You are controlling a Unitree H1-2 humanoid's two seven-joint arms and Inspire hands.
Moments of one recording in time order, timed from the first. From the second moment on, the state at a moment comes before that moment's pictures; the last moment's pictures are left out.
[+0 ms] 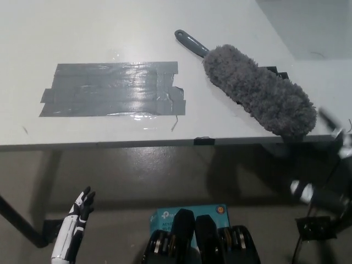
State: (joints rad) left_arm 0.01 0.17 0.00 0.29 0.13 -0.37 0.00; right_arm -0.14 -0.28 0.02 -0.54 -0.28 0.12 0.04
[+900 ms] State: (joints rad) left_arm -0.02 0.17 0.00 0.30 0.14 -0.41 0.00; right_arm -0.96 -0.29 0.20 0.60 -0.50 0.45 0.22
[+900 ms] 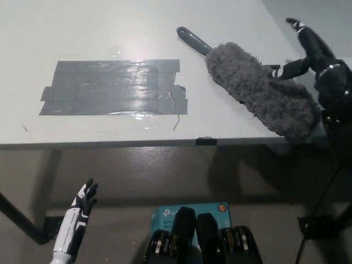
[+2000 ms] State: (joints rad) left_arm -0.04 0.17 -0.01 0.28 0.14 -0.41 0.00; right_arm -1.08 -0.22 0.38 1.09 -0.59 0.44 0.09
